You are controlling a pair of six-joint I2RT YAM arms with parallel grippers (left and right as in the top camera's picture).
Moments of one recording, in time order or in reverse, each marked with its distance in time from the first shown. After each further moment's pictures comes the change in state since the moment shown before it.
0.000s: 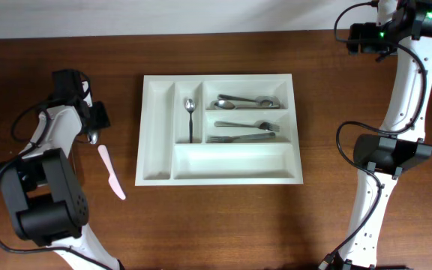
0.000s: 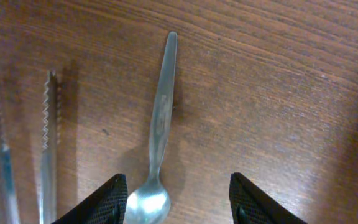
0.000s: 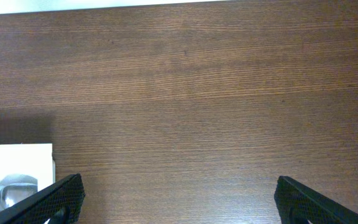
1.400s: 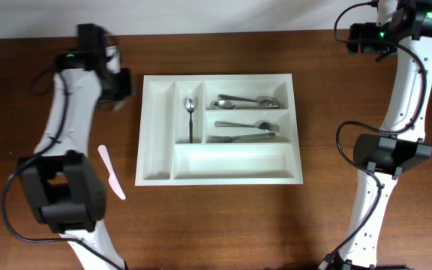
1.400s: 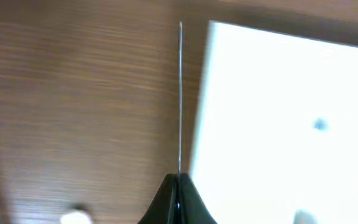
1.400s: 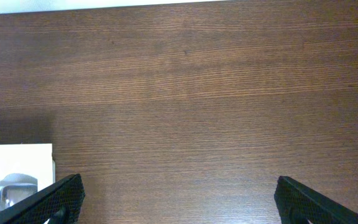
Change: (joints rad) left arm -0.211 0.050 0.472 -0.468 0.113 -0.059; right arm 0.000 0.000 0.000 0.000 0.000 0.000
